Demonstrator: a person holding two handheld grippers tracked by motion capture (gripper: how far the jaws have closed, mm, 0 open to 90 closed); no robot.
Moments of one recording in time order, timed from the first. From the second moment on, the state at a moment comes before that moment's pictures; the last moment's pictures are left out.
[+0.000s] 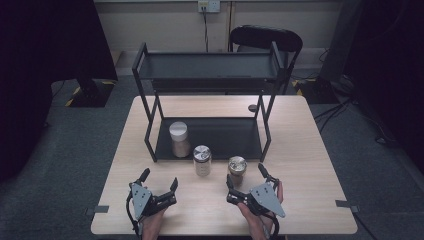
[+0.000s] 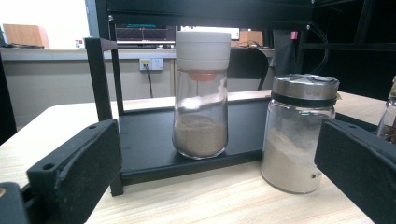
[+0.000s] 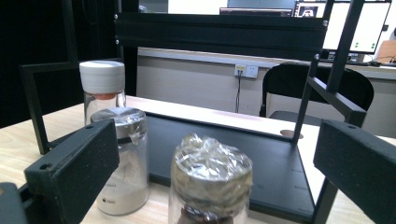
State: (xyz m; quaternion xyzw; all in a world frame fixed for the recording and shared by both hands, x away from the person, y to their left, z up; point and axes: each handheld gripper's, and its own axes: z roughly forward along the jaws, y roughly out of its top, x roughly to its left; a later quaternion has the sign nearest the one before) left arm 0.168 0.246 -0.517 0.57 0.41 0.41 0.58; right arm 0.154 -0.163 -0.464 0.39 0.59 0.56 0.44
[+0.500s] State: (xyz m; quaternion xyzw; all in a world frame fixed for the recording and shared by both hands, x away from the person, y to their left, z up) left arm 0.168 0.246 -0.517 0.57 0.41 0.41 0.58; right arm 0.162 -0.145 -0.449 0.38 0.59 0.57 0.43
